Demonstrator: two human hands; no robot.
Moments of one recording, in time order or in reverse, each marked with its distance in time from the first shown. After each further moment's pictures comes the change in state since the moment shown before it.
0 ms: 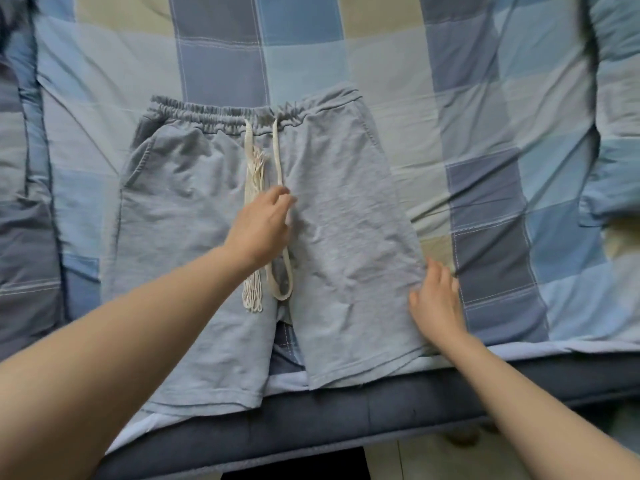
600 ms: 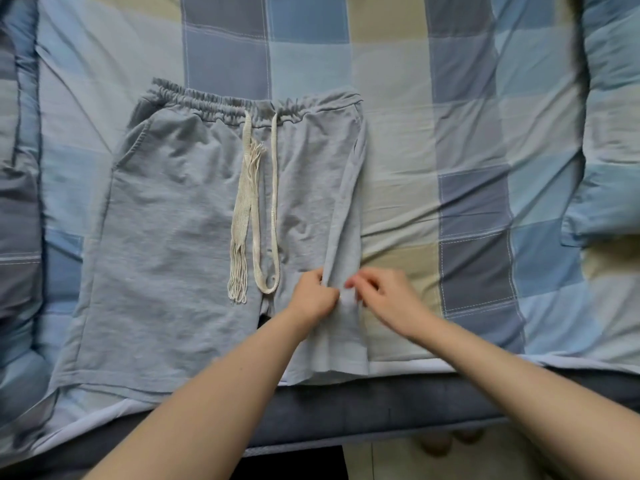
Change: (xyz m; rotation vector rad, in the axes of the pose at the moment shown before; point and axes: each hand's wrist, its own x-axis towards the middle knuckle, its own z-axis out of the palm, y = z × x) left_hand -0.055 0.111 0.072 -1.046 -0.219 -0.685; right_hand -0.013 -0.055 -0.041 0.343 -0.273 -0.437
